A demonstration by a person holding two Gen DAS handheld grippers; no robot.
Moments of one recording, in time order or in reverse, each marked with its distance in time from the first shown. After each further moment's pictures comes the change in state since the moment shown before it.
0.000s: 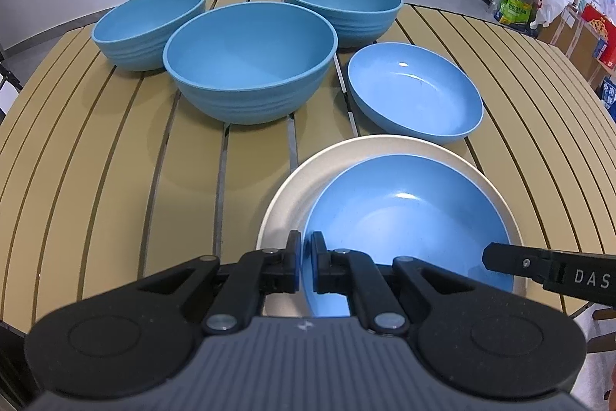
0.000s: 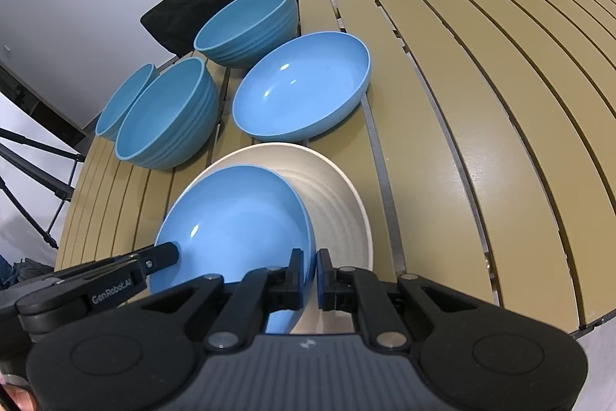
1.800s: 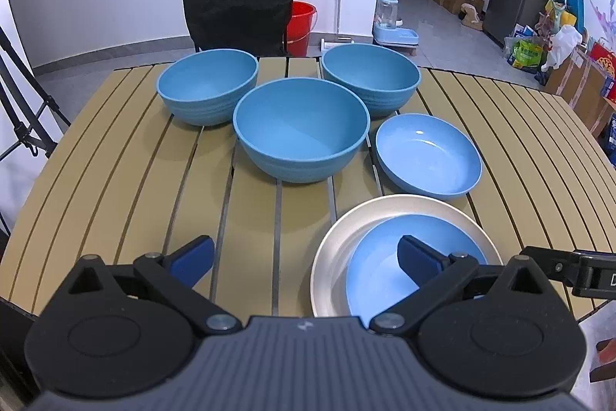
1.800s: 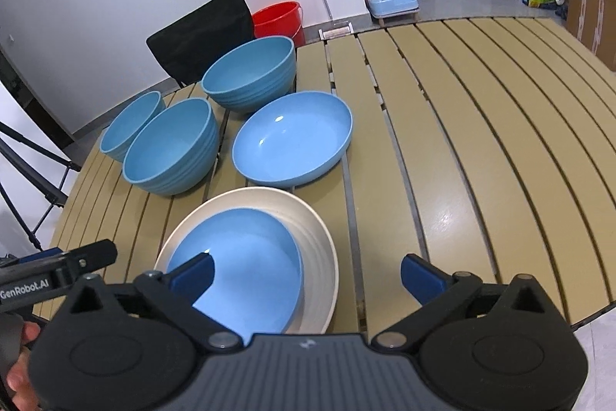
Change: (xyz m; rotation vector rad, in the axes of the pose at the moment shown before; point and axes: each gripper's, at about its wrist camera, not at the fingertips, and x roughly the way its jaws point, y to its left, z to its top) left arm -0.075 0.024 0.009 -0.045 -0.142 0.052; right arm -0.056 0.008 0.005 -0.086 -0.117 -0.077
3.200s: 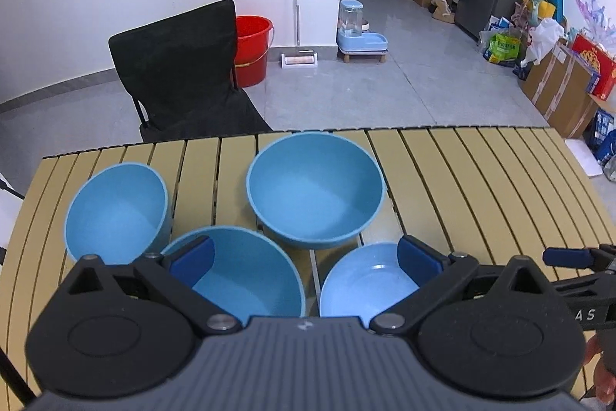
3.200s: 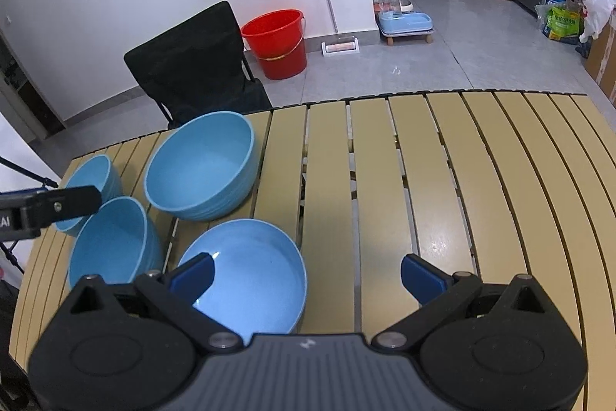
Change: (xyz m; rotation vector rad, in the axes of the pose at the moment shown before) left arm 0.089 -0.062 0.158 0.097 0.020 -0.072; right arm 0.067 -0.034 0.160 -0.092 0.023 -0.024
